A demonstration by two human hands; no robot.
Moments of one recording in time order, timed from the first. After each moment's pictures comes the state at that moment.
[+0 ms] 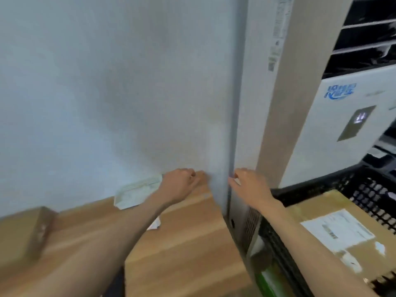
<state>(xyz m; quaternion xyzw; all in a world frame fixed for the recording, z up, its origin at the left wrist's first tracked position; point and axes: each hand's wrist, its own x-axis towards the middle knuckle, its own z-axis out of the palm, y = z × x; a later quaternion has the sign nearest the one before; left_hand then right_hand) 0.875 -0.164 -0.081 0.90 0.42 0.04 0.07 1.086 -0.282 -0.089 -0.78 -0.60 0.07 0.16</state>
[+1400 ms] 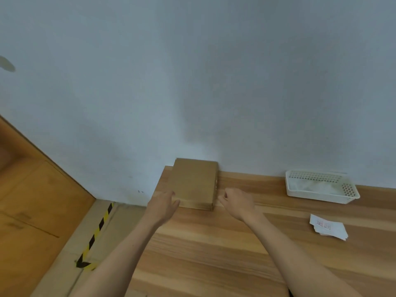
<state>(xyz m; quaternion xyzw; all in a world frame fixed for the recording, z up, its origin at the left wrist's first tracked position) 0.117 -0.091 -0.174 0.64 0.74 0.02 0.18 0.375 -0.054 -0.189 -0.62 -0.76 0.21 0.04</state>
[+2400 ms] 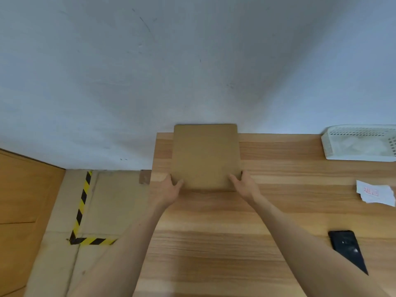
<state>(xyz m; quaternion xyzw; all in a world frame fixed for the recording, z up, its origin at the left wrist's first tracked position) 0.002 0.063 -0.353 0.50 0.75 0.04 0.44 0.266 0.060 -0.377 -0.78 -0.42 0.46 0.09</state>
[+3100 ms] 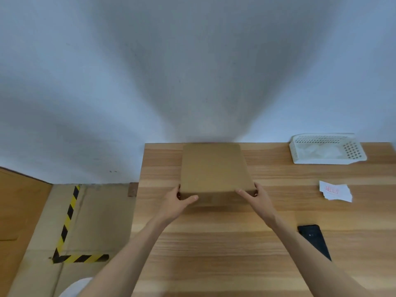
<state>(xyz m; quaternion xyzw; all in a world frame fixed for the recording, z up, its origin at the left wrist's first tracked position) 0.060 0.003 -0.307 0.50 0.64 0.17 0.56 0.356 -0.031 -0.310 -0.73 -0.38 0.49 0.28</state>
